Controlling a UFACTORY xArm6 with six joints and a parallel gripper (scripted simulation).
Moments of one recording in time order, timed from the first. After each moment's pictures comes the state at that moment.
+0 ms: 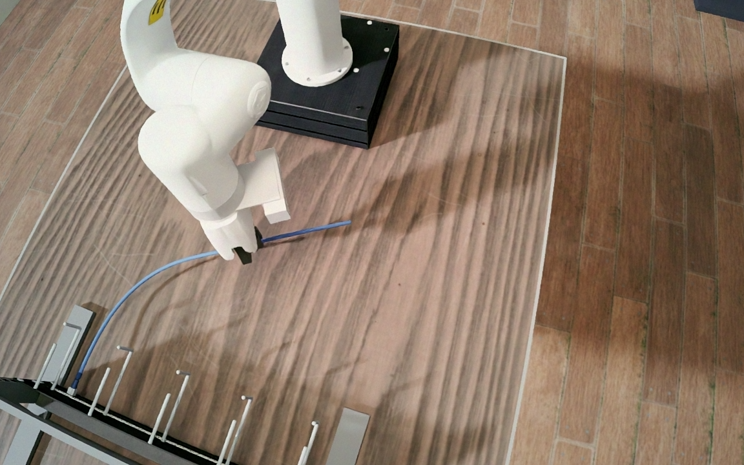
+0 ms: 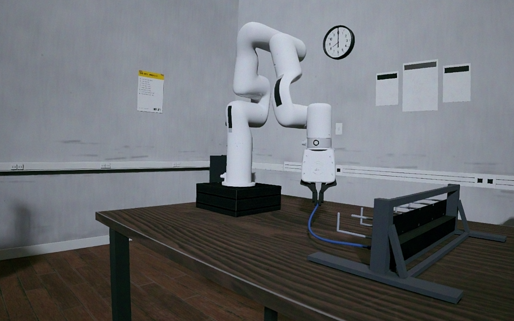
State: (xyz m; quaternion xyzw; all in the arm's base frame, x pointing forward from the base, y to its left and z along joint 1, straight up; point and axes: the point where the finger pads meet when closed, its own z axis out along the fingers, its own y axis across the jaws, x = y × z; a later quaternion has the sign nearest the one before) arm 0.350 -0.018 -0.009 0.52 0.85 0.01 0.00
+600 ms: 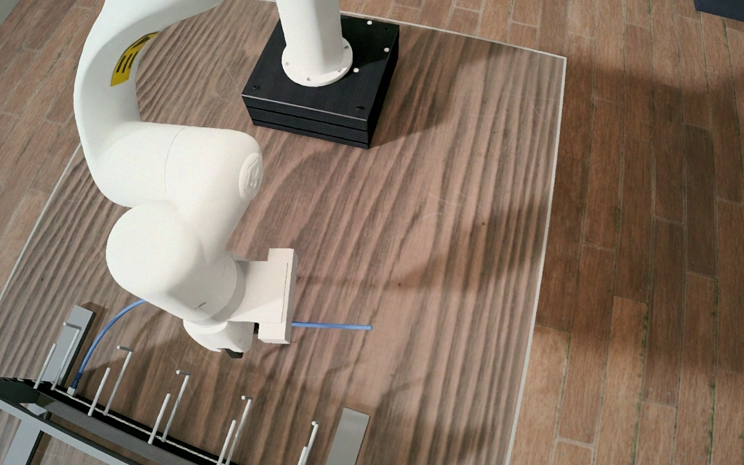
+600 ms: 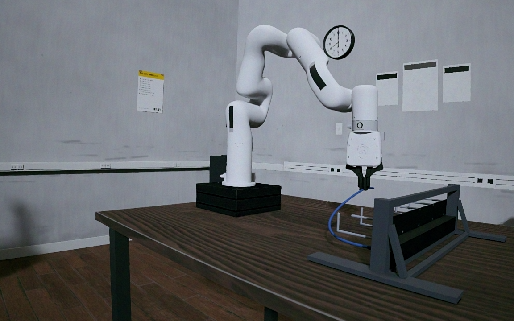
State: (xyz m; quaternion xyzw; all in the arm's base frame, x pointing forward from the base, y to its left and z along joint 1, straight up) arm 0.473 0.036 0.044 0.64 0.77 0.01 0.00
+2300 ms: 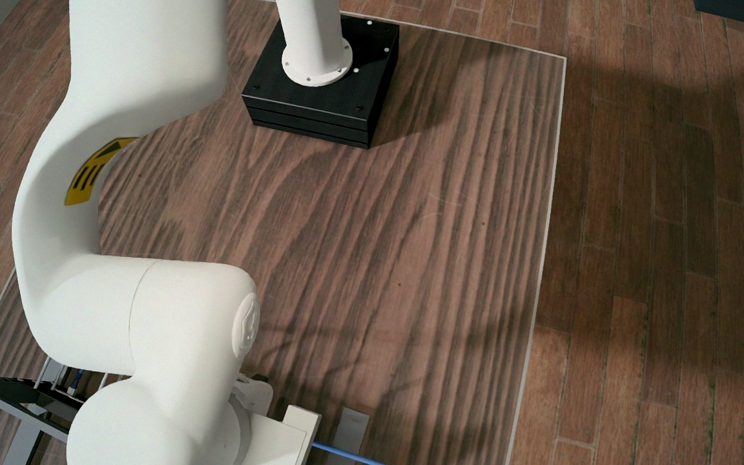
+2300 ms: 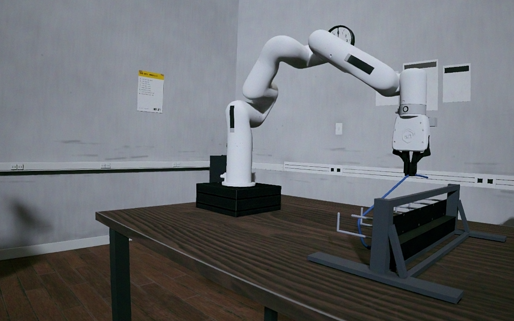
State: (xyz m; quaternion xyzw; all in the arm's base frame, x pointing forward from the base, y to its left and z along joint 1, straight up) arm 0.593 0.088 0.092 0.74 0.67 0.00 0.00
